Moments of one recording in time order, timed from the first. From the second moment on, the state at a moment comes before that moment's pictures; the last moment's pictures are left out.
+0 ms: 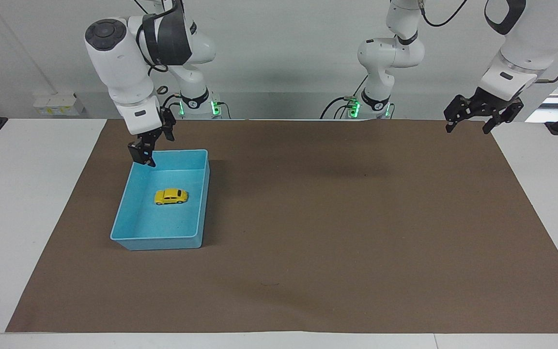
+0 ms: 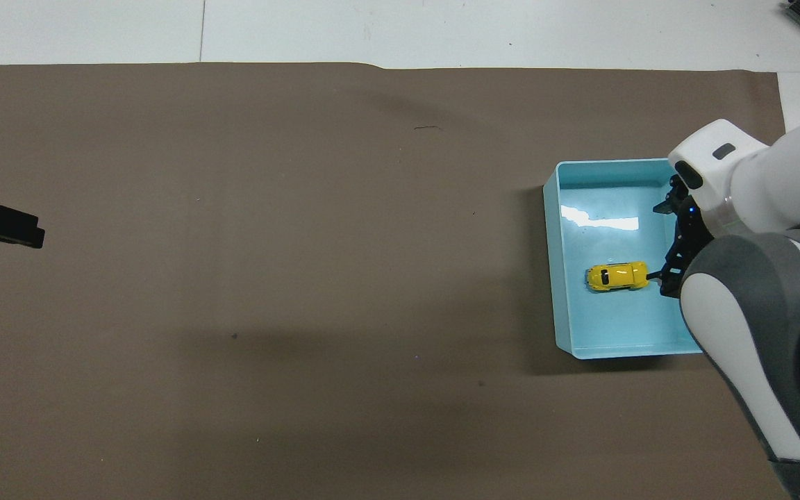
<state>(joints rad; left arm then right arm) -0.08 -0.01 0.04 -1.55 0.01 1.52 0.09 0.09 -0.03 0.00 -1.78 -0.02 1.74 -1.03</state>
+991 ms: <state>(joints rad) -0.08 -0.01 0.05 -1.55 0.01 1.52 0.09 0.06 -0.03 -0.03 -1.61 0.05 1.63 -0.11</state>
